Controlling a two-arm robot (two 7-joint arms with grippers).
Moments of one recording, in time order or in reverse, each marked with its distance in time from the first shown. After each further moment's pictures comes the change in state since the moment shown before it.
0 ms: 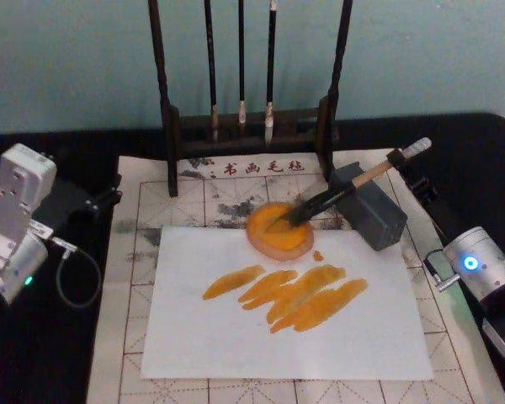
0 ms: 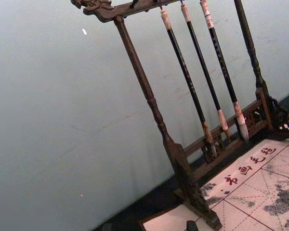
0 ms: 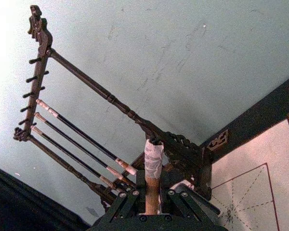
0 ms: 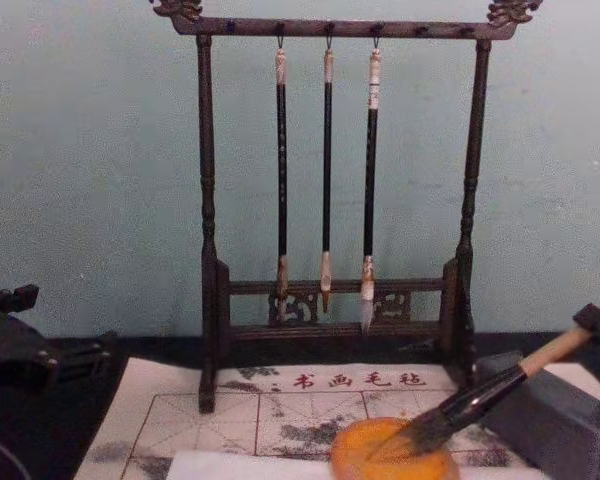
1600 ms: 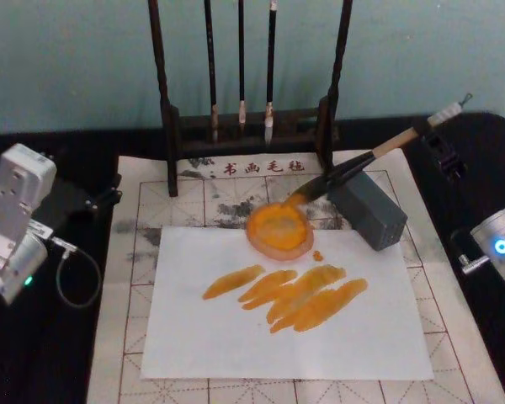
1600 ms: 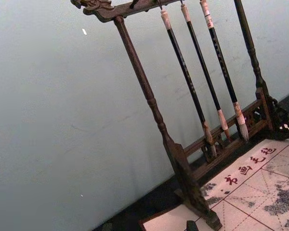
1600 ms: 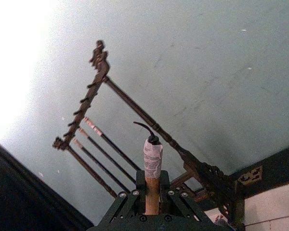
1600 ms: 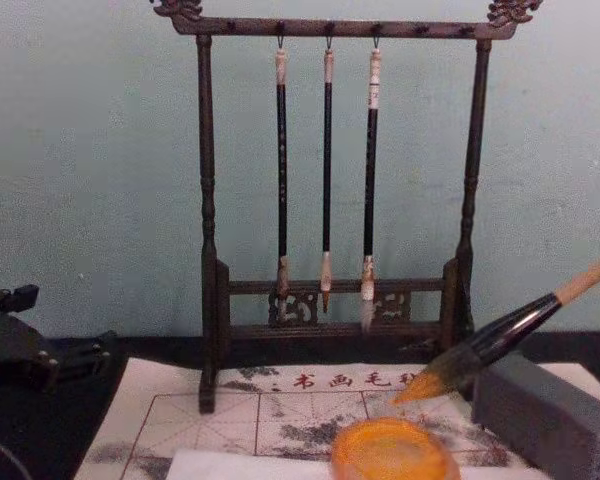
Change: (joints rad) left arm 0.000 0.000 0.000 0.000 0.000 0.000 0.000; right arm -0.068 0.094 -0.016 -0.207 0.063 -0.034 -0.003
